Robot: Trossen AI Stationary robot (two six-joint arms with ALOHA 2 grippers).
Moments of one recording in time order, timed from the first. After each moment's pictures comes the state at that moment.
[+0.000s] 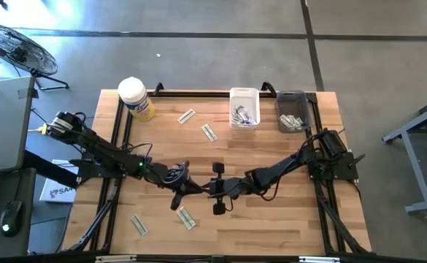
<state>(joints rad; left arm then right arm) -0.41 1.39 0.61 0.52 -0.15 -0.43 0.34 1.94 1.11 0.43 0.33 0.03</state>
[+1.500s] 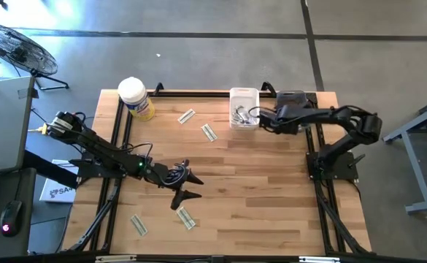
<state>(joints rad) -0.41 1.38 0.61 0.49 -0.18 -0.36 -0.46 1.50 0.86 -1.13 0.88 0.78</state>
